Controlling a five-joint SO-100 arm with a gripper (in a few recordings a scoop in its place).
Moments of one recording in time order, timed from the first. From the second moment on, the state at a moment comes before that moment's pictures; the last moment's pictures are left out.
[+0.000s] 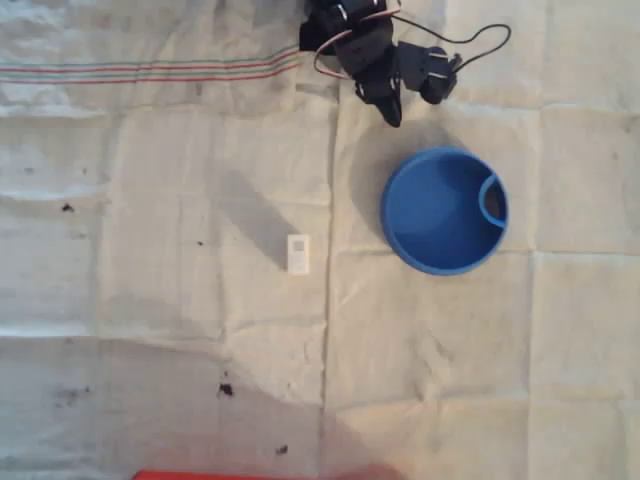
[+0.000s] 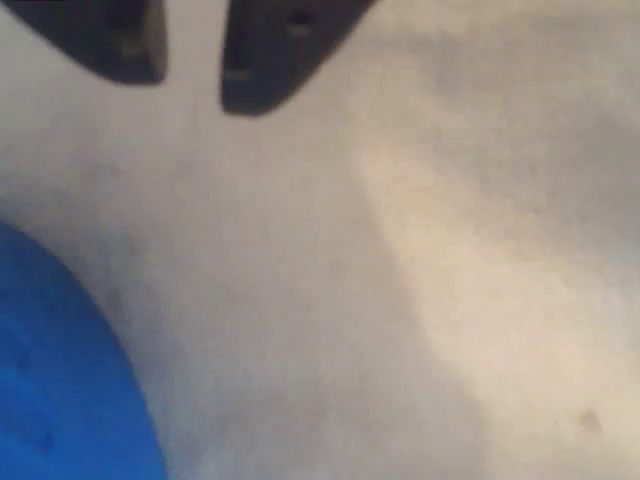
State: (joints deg) arm -36.5 187.2 172.3 64.3 29.2
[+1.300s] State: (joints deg) arm -36.5 187.2 169.5 64.3 29.2
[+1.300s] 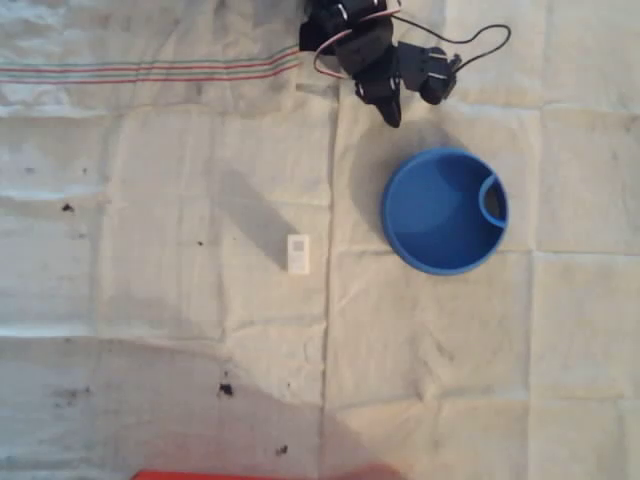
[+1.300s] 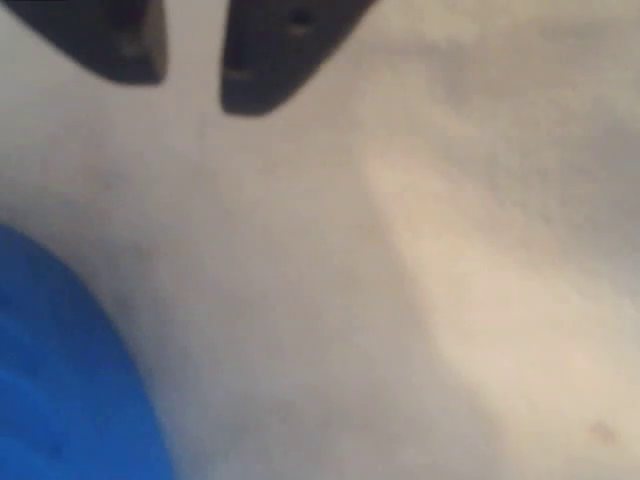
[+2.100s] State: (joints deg) arm -28.6 145.9 122.7 64.3 7.6
